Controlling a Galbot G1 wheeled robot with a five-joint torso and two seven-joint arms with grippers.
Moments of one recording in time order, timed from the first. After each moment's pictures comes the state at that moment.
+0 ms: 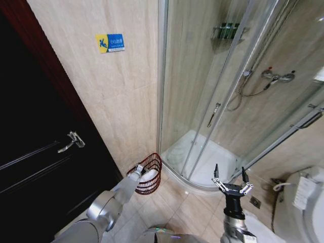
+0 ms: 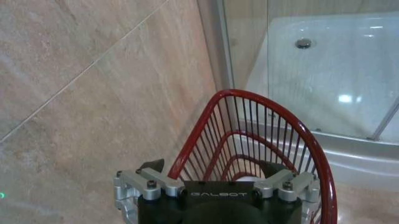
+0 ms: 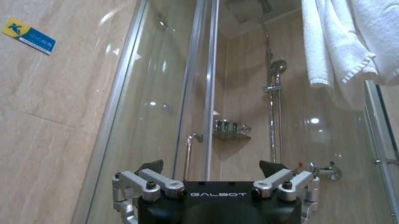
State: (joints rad) left arm 0.49 -1.50 -0.05 -0.19 -0.05 -0.21 0.03; right arm -1.78 1.59 0.68 2.01 0.01 0.82 0.02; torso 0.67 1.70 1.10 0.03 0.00
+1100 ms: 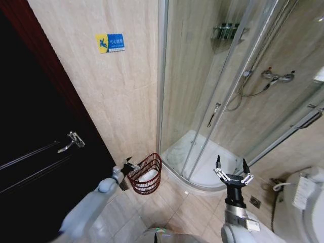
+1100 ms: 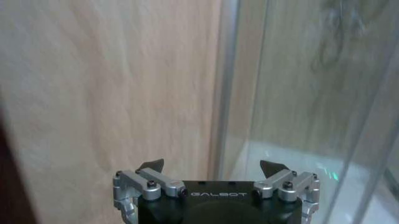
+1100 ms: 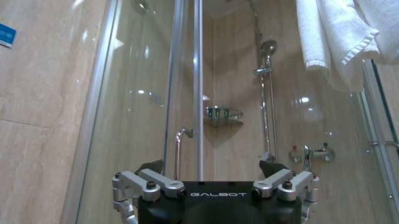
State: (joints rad) left arm 1.17 -0.94 -0.23 -1.44 -0.57 -0.17 0.20; right arm -1.72 1.54 0.66 2.11 0.08 0.57 0.07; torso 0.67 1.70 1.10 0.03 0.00
